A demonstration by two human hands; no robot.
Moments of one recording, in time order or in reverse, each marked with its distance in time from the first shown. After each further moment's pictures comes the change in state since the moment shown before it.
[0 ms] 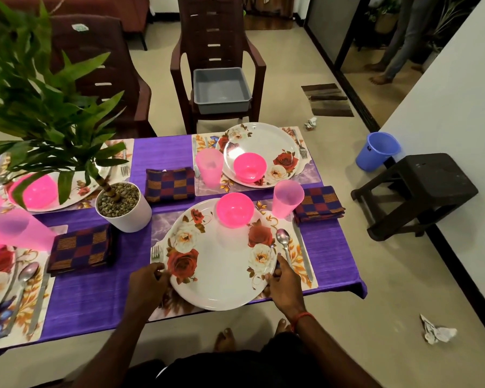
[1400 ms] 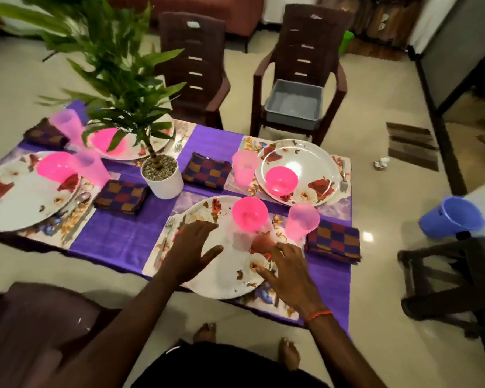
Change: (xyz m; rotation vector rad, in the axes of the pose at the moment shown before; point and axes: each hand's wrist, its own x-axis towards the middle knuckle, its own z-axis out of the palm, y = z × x) left_hand -0.051 0.129 0.027 0.226 0.153 0.349; right_hand 0.040 -0.057 -0.102 -0.565 -0.279 -0.868
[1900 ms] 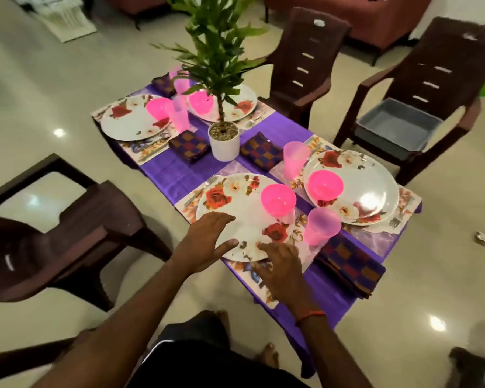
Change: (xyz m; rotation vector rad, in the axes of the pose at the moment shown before) left_hand -0.074 0.124 0.033 0.055 0.162 -0.369; right_hand -0.002 0.056 -0.004 0.077 -0.251 -0.364
